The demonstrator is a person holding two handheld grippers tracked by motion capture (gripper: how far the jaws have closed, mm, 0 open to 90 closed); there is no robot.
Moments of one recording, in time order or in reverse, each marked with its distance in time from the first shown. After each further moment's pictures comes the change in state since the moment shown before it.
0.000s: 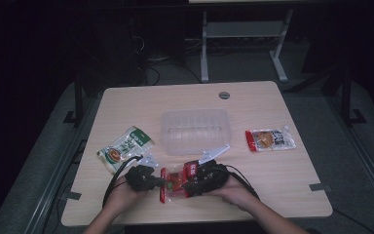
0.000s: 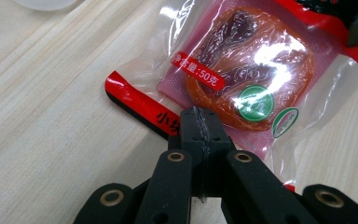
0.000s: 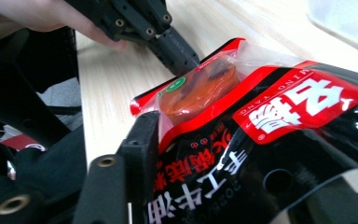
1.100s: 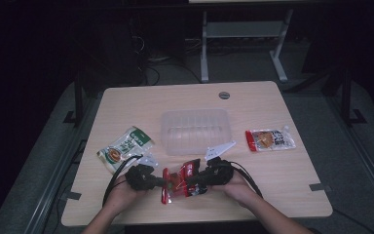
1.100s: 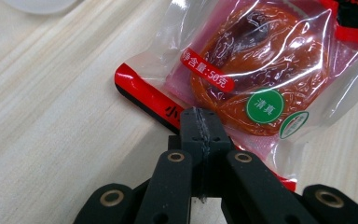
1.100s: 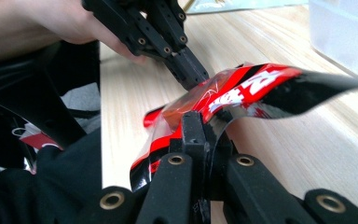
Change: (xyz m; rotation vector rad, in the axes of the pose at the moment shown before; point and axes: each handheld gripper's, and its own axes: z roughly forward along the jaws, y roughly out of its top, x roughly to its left) left arm 0.002 0.001 -0.002 -0.015 -0.032 -0.004; right arm -0.008 0.002 -0.016 -0.061 0.089 -0.049
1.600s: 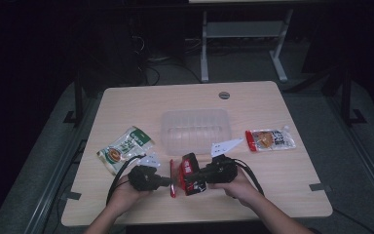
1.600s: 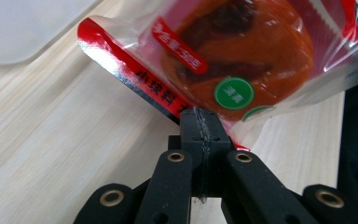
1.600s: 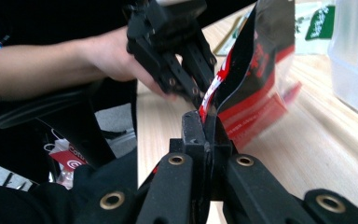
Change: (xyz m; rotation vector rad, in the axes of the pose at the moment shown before) left arm -0.013 0.009 0.001 -0.076 -0.067 0.061; right arm 0.008 0.010 -0.018 -0.124 0.105 -0.040
